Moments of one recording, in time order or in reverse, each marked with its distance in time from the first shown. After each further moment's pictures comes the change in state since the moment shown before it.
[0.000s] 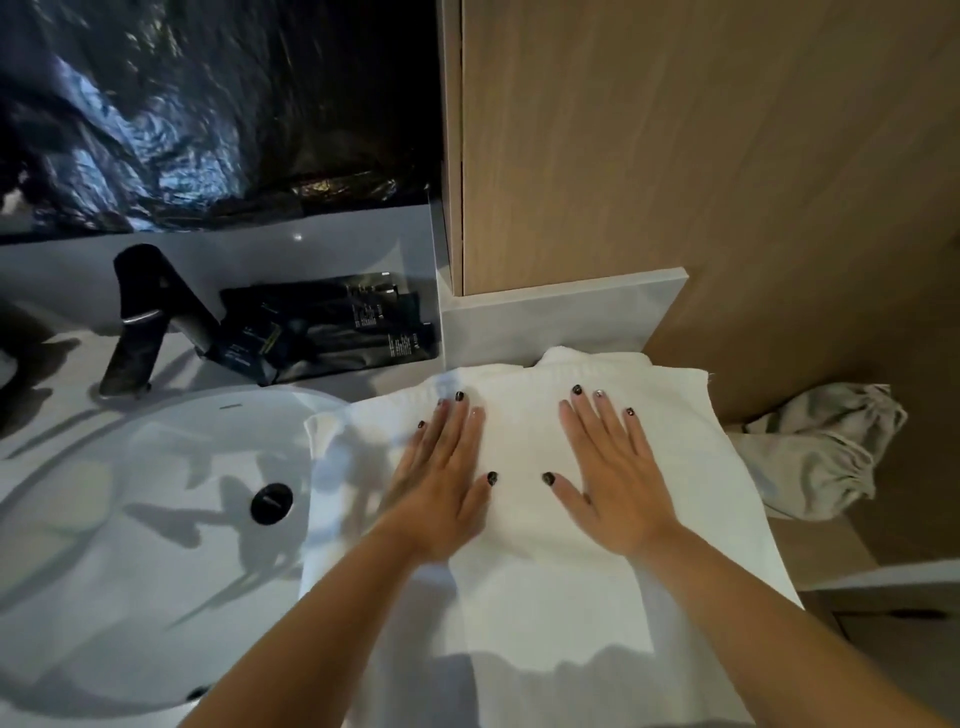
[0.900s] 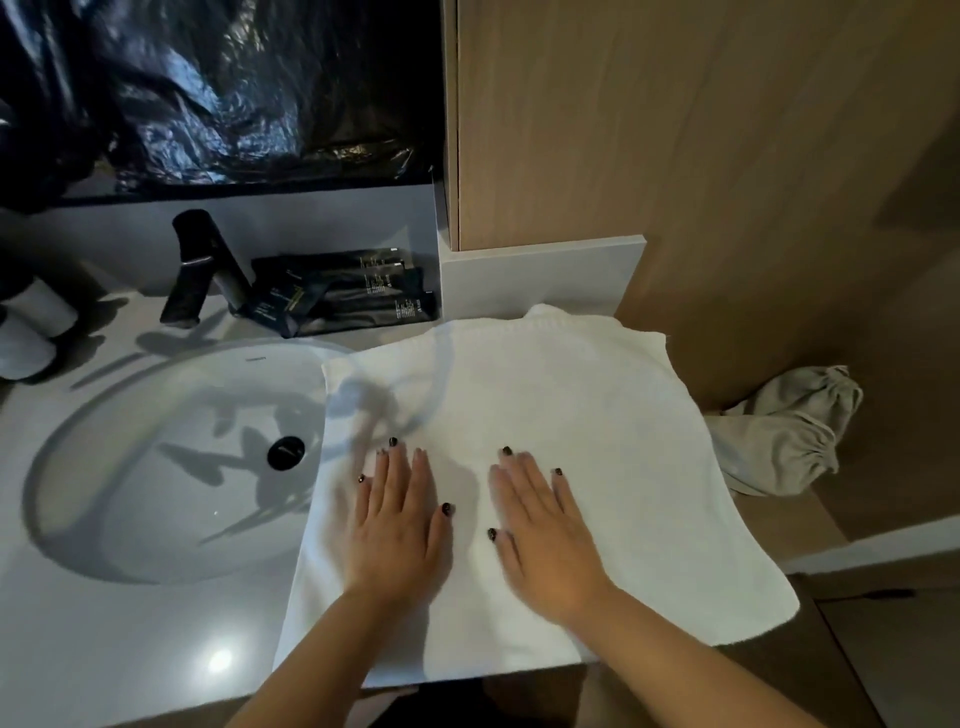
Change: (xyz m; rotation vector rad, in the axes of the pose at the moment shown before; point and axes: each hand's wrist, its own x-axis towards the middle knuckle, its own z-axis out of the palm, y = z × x) left_hand -0.134 0.044 0.018 0.019 0.022 -0.374; right_hand -0.118 -0.101 -0.013 0.139 -0.208 -0.063
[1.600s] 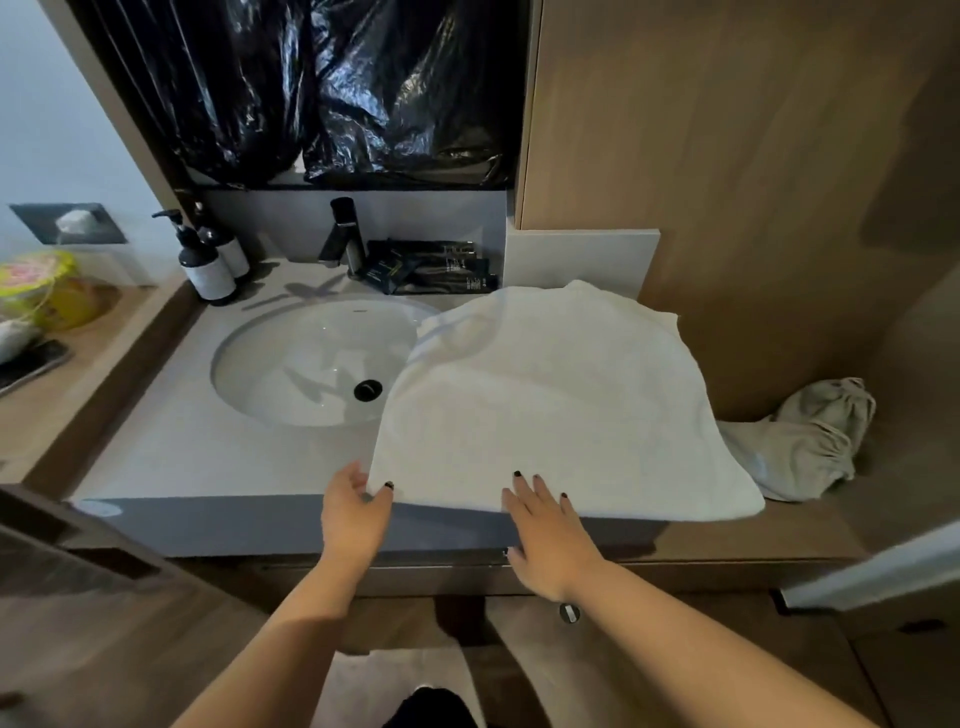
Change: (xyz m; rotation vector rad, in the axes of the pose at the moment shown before) left_hand -0.167 -0.045 -0.024 -0.865 0.326 -0.585; right_hand -0.128 -0.063 0.010 0.056 -0.239 -0.122
